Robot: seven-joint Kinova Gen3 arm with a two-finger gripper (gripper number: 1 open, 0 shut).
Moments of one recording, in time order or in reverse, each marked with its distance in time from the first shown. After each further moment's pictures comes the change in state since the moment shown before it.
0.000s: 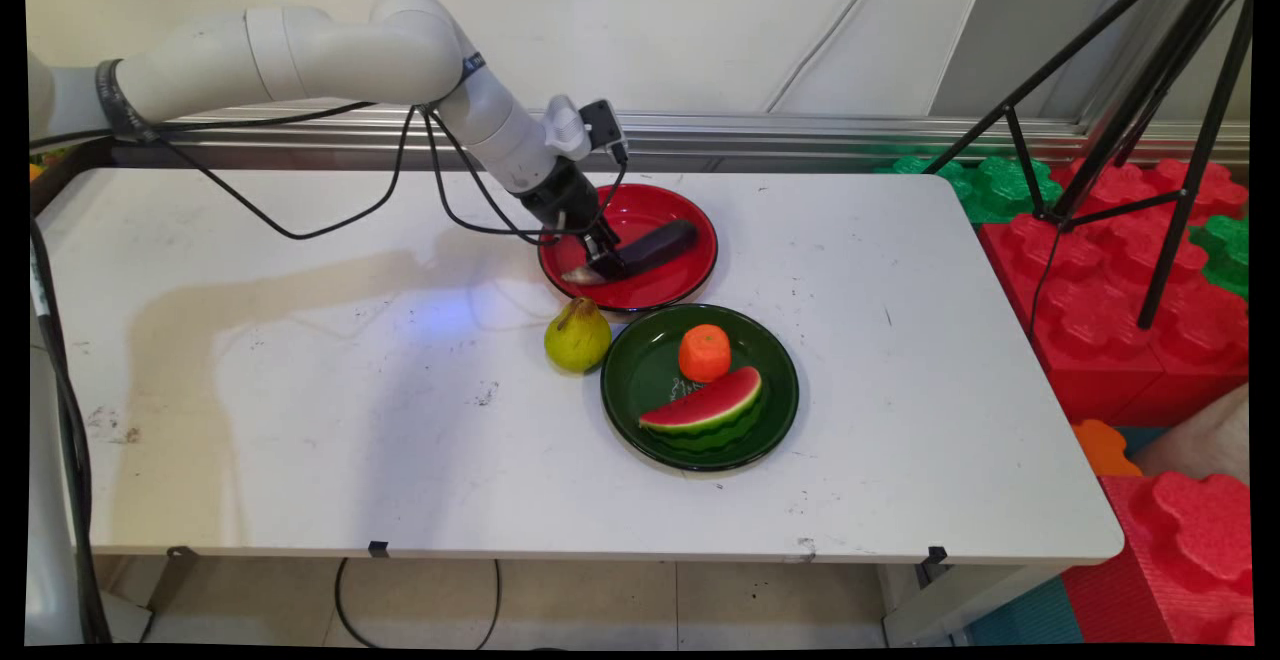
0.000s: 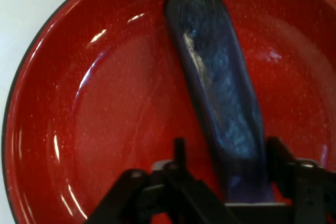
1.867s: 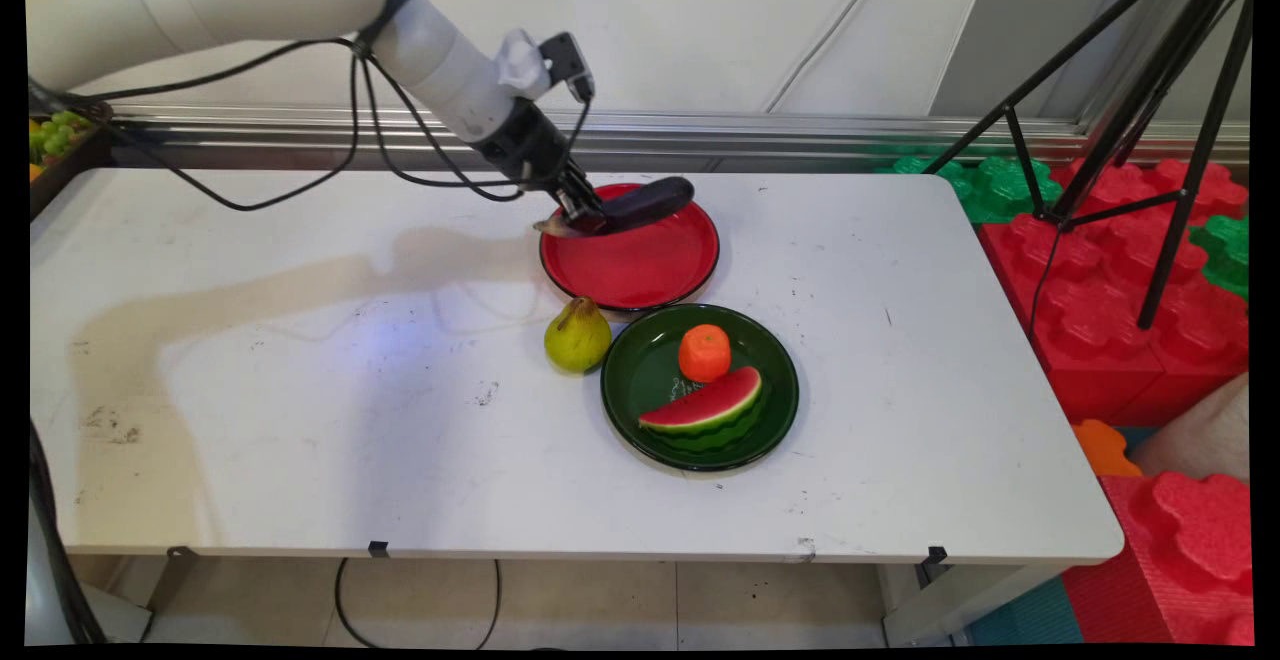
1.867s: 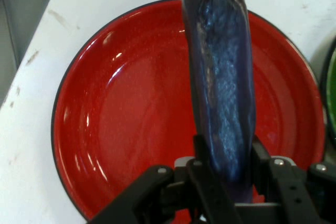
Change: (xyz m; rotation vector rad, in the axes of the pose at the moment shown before) arm 0.004 0.007 -0.087 0.010 0.067 -0.015
